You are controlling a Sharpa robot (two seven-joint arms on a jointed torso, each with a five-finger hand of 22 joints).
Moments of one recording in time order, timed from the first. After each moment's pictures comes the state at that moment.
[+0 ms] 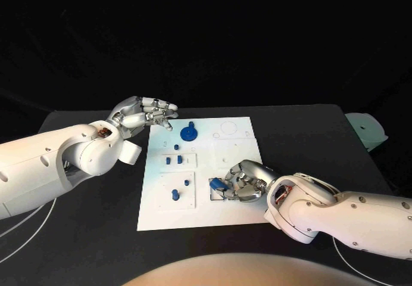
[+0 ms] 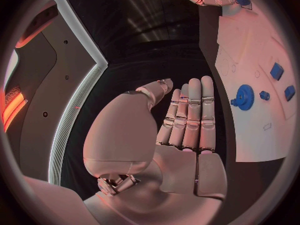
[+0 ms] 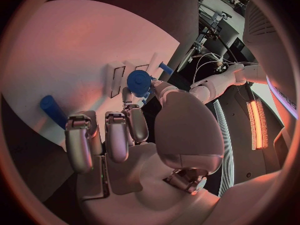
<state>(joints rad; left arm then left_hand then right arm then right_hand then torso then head) 1.20 -0.88 -0.03 1.49 -0.20 -0.11 0.30 1.35 -0.17 0.52 0.00 0.24 0.90 0.21 0.24 0.27 1.07 0.14 0.25 0.10 0.96 0.07 0.95 0.35 0.18 0.88 0.16 0.79 0.48 1.00 -0.93 -0.14 1.90 -1.26 -0.53 -0.41 1.14 -0.19 0.34 0.29 0.34 0.95 0.11 0.38 0.62 1.44 0.00 1.30 1.31 1.47 -0.06 1.52 1.31 0.01 1.47 0.04 1.57 1.31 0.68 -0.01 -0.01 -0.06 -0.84</state>
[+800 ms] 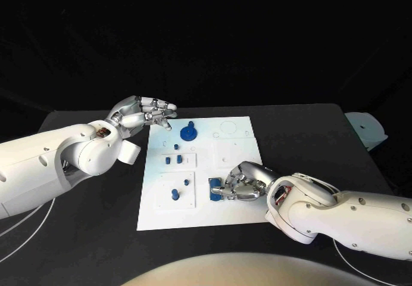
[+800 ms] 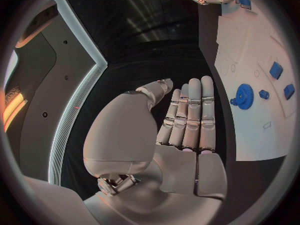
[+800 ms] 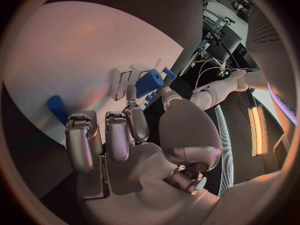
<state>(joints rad) 1.20 -0.89 -0.03 1.49 -0.20 -0.11 0.30 1.35 -0.17 0.52 0.00 0.24 0.90 0.21 0.24 0.27 1.07 0.14 0.25 0.10 0.96 0.07 0.95 0.35 0.18 0.88 0.16 0.79 0.48 0.99 -0.93 -0.14 1.90 -1.31 -0.50 -0.45 0.94 -0.12 0.05 0.30 0.15 0.99 0.07 0.42 0.65 1.45 -0.01 1.28 1.31 1.47 -0.07 1.52 1.31 0.01 1.47 0.04 1.57 1.31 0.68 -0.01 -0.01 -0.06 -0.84</state>
